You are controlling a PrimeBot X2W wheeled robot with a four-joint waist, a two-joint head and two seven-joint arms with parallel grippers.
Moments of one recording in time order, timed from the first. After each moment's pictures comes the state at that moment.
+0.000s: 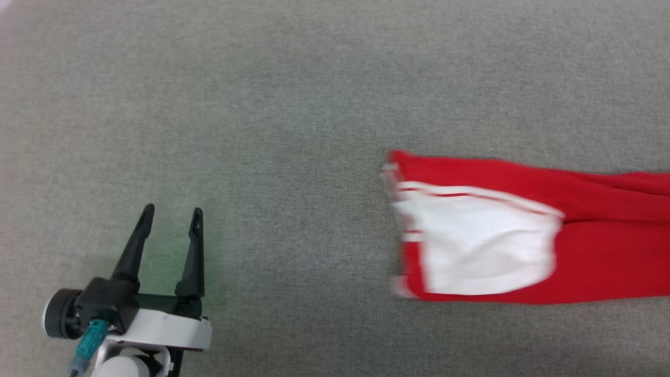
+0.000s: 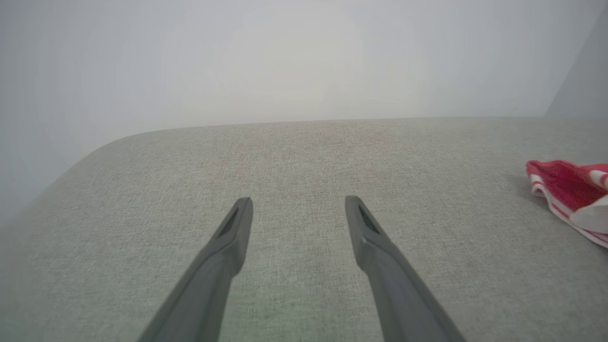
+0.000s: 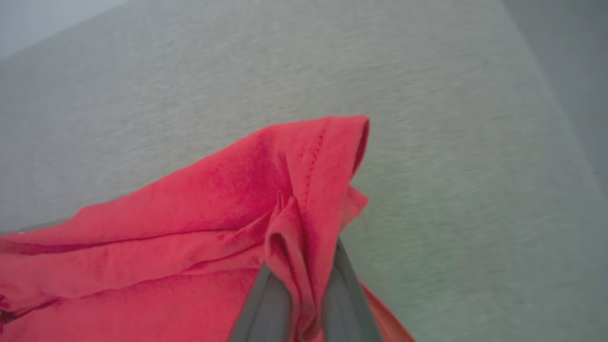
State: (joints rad) left arm -0.12 0.15 0.05 0.04 -0.12 -0.13 -0.26; right arm -0.34 -0.60 -0.32 0.30 0.74 0.13 0.66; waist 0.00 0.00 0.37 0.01
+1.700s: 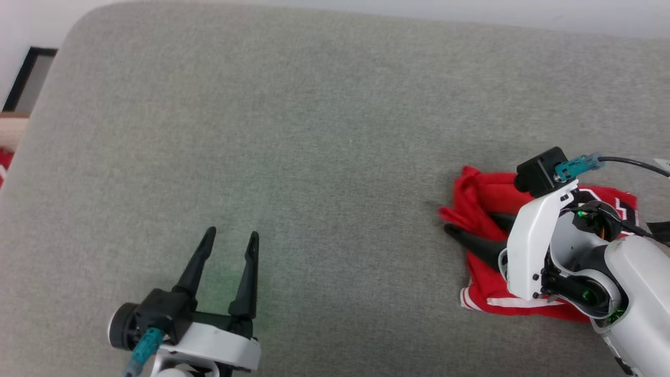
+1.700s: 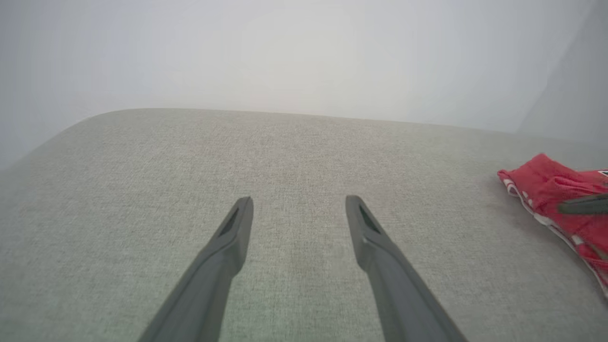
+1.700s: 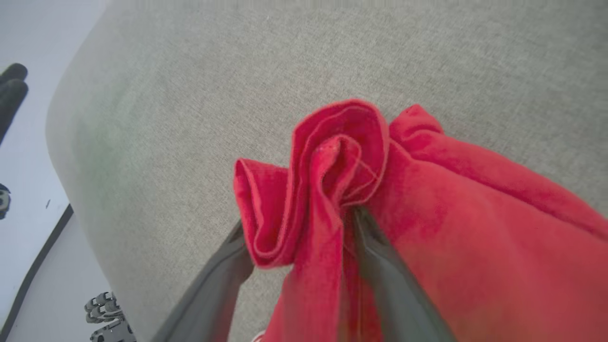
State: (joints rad) left arm -0.10 0.08 -0.07 0.11 -0.16 -0.13 -0.26; right arm -0.58 -0.46 0.57 0.17 0.85 0.13 0.60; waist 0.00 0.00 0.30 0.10
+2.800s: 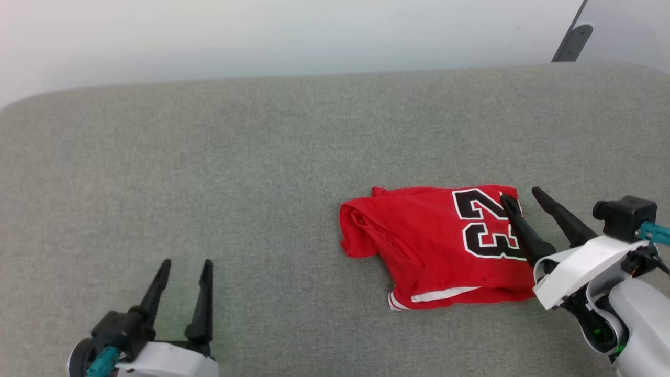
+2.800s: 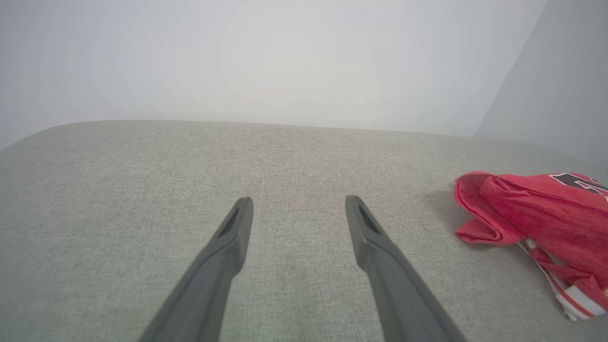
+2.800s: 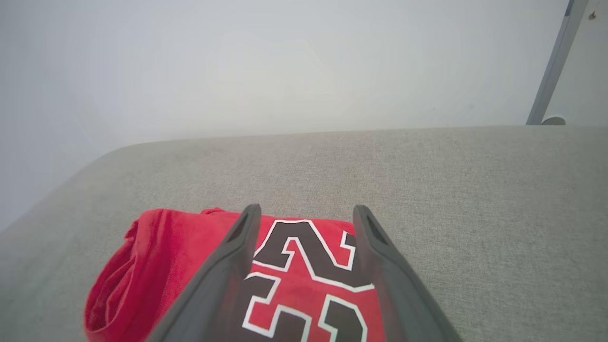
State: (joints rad) left arm -0.05 0.16 -0.01 0.19 -0.25 -0.13 -0.26; right arm -0.54 -0.50 0.68 0.49 0.91 0.13 -0.26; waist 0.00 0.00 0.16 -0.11
